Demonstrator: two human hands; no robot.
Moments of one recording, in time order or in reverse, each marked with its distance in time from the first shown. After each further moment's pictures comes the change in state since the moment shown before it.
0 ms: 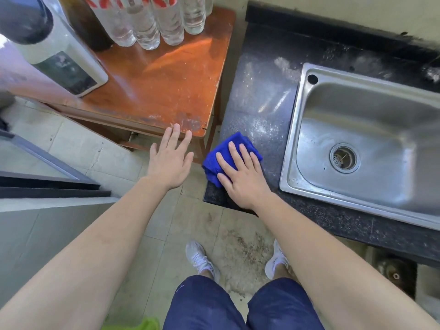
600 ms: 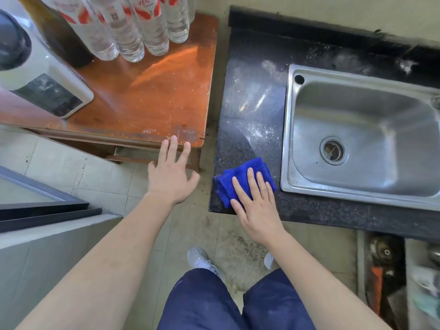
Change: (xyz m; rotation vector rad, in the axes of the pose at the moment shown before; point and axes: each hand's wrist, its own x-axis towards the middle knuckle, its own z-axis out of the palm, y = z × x) left_hand 0.002 -0.004 -0.007 0.043 -0.058 0.026; right_hand -0.058 -0.010 0.041 0.090 0.111 0.217
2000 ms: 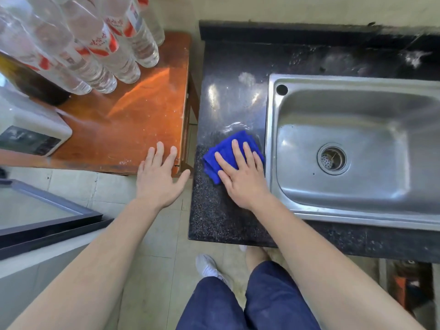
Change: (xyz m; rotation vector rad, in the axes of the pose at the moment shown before) left_hand 0.054 0.042 -0.029 0.038 0.043 -0.032; right_hand 0.119 0.045 -0.067 0.035 -0.051 -0.053
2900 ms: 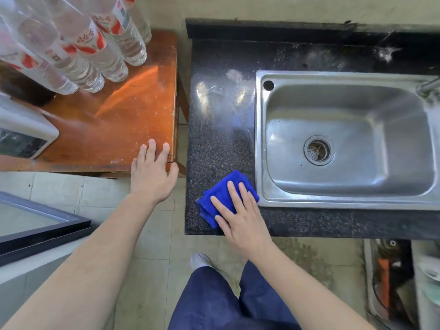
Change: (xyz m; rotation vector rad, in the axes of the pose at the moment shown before) left_hand 0.002 0.003 -0.008 -0.064 -0.042 -0.013; right_hand -0.107 -0.014 0.061 -0.037 0.126 -0.063
